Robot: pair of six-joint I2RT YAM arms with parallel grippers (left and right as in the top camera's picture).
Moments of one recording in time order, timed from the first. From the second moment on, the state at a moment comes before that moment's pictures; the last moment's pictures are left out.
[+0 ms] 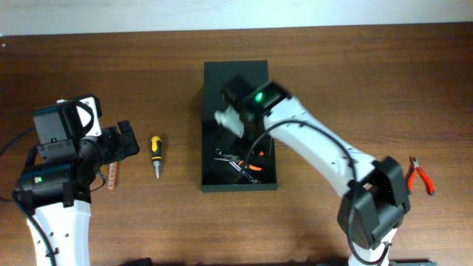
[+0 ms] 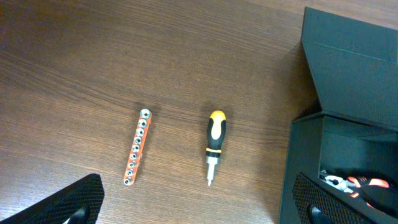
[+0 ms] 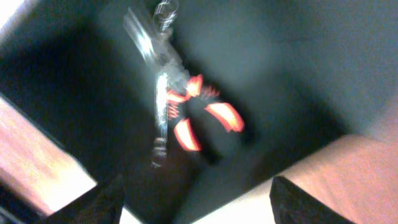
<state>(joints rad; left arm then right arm) 0.21 1.13 1.22 -1.01 0.06 -0.07 0.63 1.96 1.83 -1.31 -0.04 -0.24</state>
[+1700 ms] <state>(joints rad) 0.21 1.13 1.22 -1.01 0.06 -0.07 -0.57 1.78 1.03 -0.74 0.05 0.08</state>
